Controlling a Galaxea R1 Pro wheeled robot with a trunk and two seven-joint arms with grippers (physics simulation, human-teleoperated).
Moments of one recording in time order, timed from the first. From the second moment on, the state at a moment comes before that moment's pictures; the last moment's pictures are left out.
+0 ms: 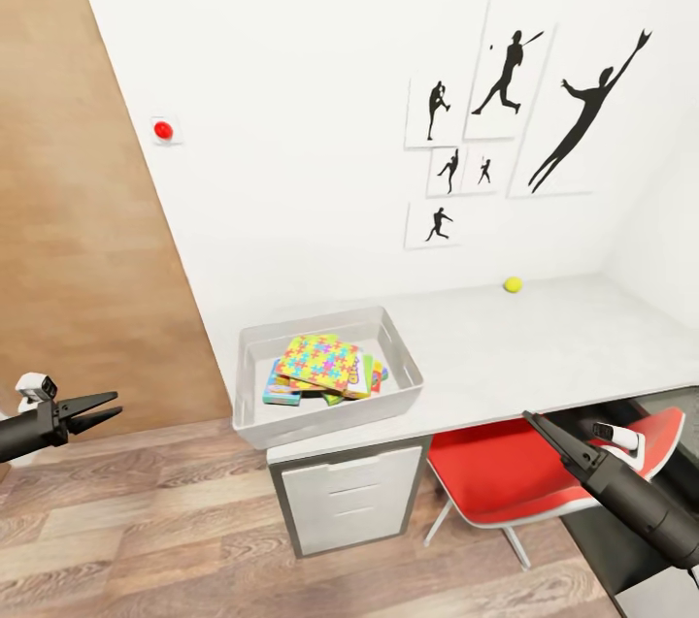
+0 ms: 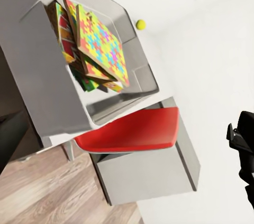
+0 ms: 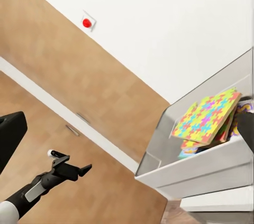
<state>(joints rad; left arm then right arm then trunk) -0.61 0.62 0.37 -0.70 0.17 0.82 -1.57 -0.09 -0.21 -0.43 -1.55 -0.82 0.69 1.06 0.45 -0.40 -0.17</state>
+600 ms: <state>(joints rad) -0.61 0.62 0.37 -0.70 0.17 0.82 -1.57 -0.08 -0.21 -0.43 -1.55 -0.82 0.64 1.06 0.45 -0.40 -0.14</state>
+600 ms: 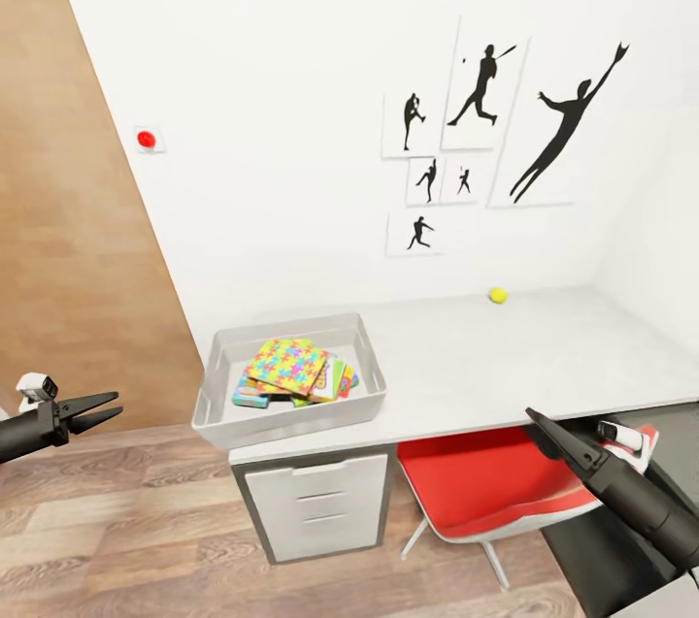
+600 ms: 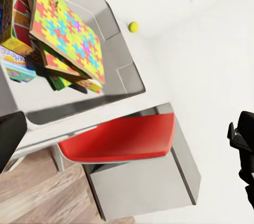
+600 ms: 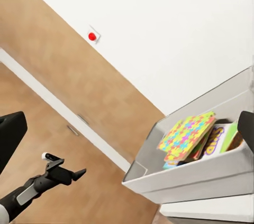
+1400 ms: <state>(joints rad) -0.61 0.62 0.37 -0.70 0.17 0.82 -1.57 -0.08 -0.21 -0.43 -1.55 -0.82 0.63 1.06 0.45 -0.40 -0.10</state>
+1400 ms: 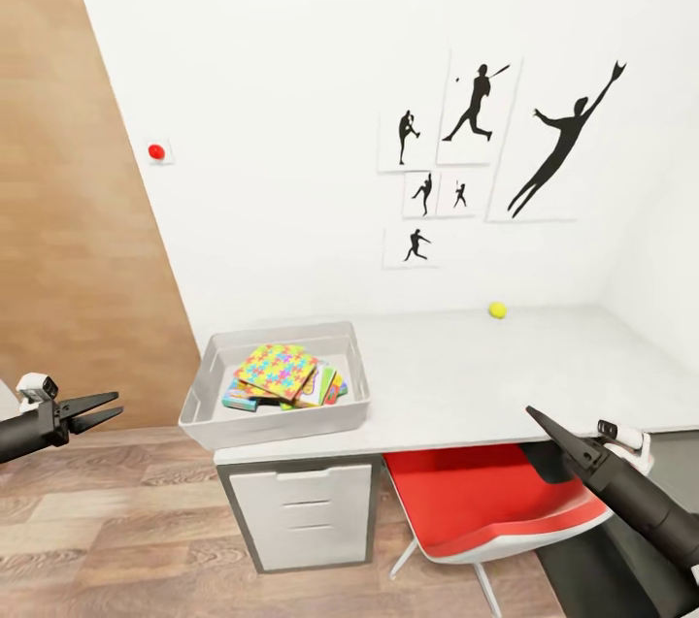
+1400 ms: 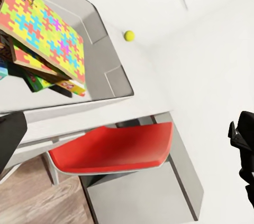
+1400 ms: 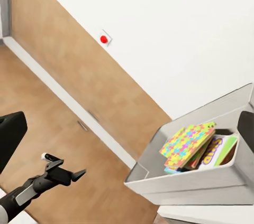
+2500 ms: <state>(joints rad) -0.61 0.62 0.37 -0.70 0.17 0.82 -1.57 -0.08 -0.21 -0.43 -1.55 -0.82 0.63 1.06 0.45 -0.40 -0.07</state>
